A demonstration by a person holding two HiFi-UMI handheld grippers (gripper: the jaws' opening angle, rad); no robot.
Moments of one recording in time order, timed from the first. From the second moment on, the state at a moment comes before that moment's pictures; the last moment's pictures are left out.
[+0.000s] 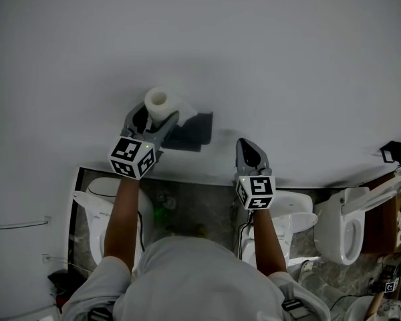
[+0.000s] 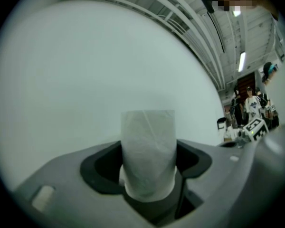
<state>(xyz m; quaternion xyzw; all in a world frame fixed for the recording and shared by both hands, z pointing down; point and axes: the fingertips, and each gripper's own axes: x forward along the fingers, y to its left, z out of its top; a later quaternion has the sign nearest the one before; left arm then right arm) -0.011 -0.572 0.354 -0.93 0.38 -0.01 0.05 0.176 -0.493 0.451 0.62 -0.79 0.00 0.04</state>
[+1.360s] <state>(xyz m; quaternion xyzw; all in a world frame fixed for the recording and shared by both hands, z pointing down) -0.029 -0.560 0.224 -0.92 0.37 0.04 0.12 0.169 -0.481 0.436 0.62 -0.78 -0.01 0.03</state>
